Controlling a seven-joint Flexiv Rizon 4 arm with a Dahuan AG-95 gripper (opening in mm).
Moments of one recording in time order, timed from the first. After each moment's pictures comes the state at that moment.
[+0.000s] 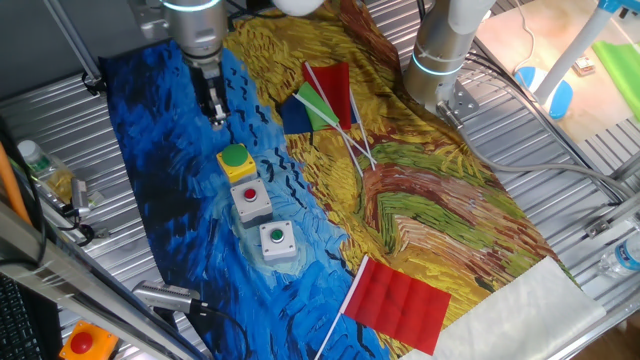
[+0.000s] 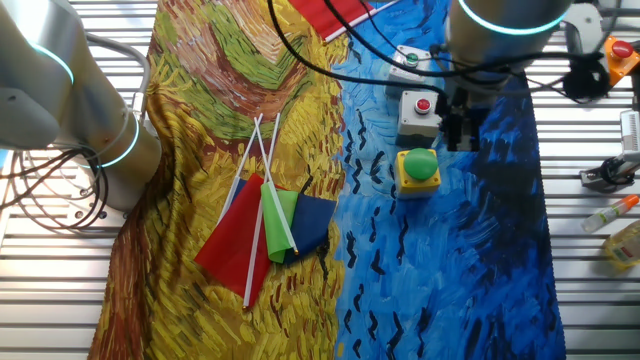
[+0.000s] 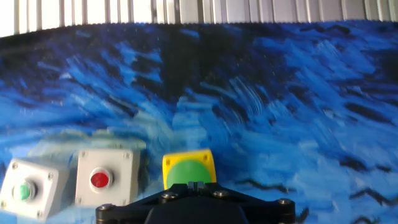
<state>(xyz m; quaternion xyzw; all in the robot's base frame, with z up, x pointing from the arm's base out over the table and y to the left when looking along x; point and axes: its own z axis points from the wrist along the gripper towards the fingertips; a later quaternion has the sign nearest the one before) 0.554 -0.022 0.195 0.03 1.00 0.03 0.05</state>
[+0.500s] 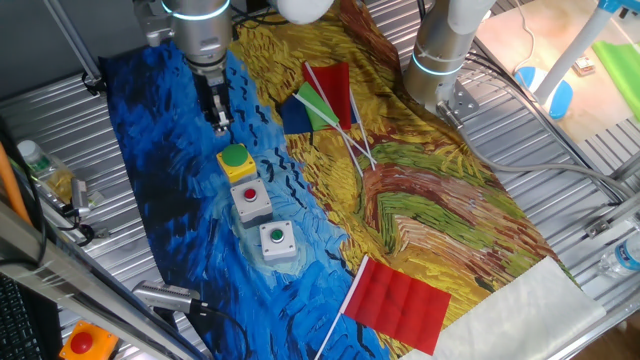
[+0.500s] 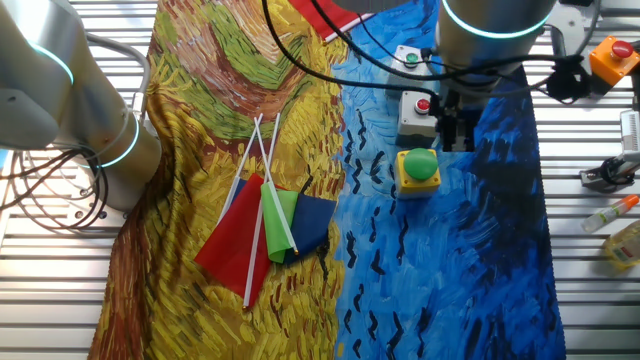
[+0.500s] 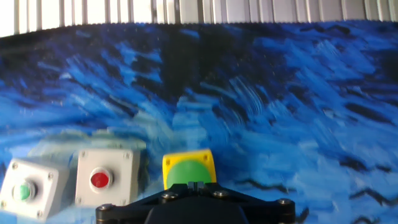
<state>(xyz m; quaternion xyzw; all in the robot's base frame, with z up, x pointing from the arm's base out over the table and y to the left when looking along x) 0.555 -0.018 0.182 0.02 1.00 0.03 0.05</state>
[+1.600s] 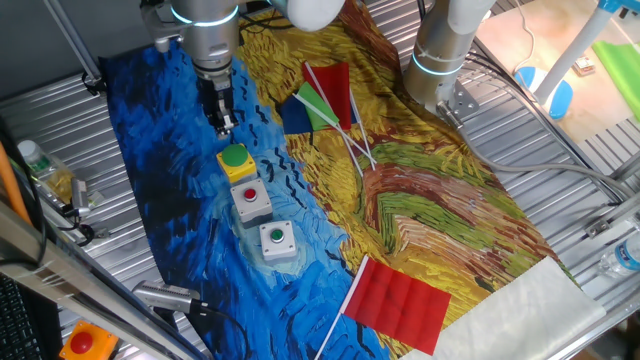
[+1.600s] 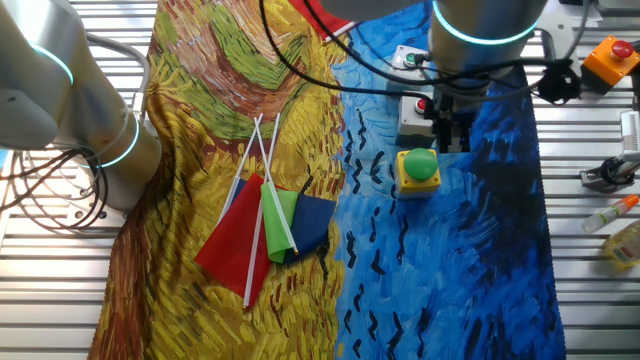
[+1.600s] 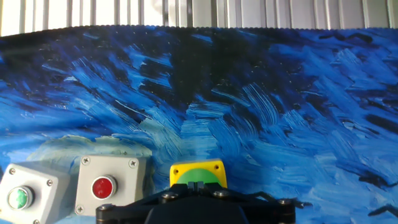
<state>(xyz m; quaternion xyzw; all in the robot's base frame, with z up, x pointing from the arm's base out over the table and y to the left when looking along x) 0.549 -0.018 0.175 0.01 1.00 0.02 0.06</state>
